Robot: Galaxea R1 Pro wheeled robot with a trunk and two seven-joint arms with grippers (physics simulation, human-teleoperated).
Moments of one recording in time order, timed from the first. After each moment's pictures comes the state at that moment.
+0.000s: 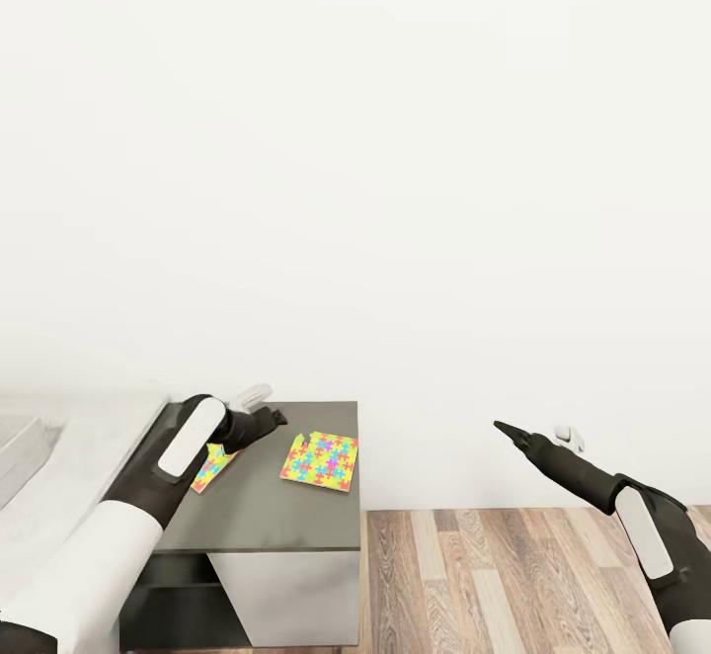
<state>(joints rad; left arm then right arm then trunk) -0.77 0.12 -0.27 -0.98 1.15 0.80 0.61 -0.47 -0.25 -0.32 -1.01 -0.56 0.67 0.68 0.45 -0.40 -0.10</state>
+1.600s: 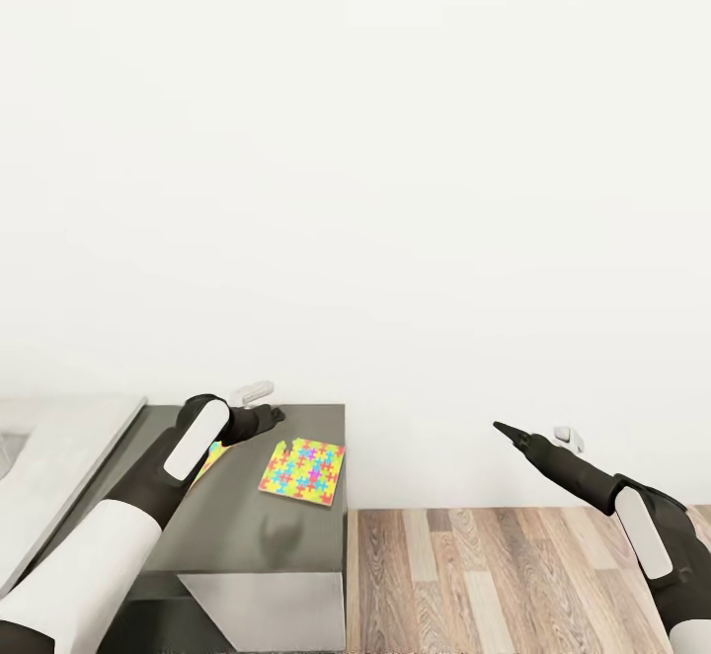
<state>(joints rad) -0.77 0.13 -0.30 -0.98 0.99 0.78 0.51 -0.47 -0.25 -0.32 -1.00 -0.56 0.67 0.68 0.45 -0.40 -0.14</state>
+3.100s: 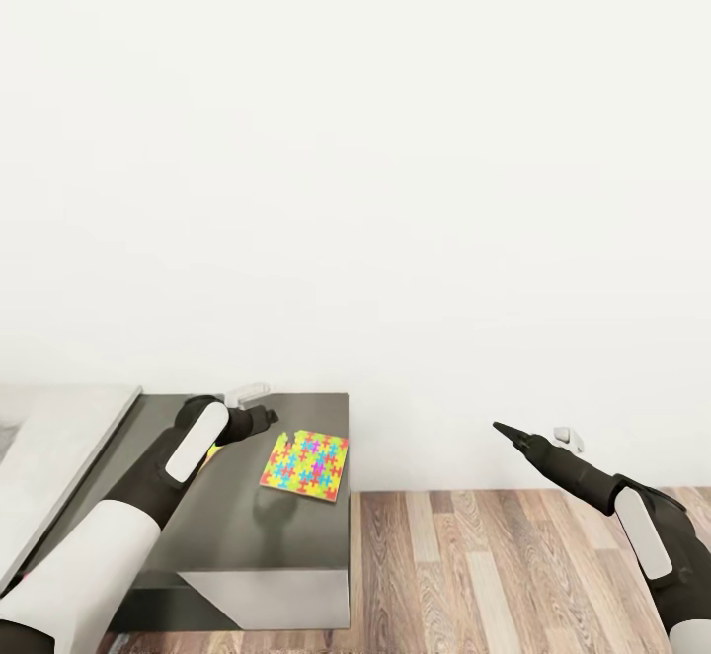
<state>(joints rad) -0.77 0.13 -0.29 -0.97 0.90 0.78 0.50 -0.47 -0.25 -0.32 -1.00 -0.56 0.67 0.68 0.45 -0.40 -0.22</state>
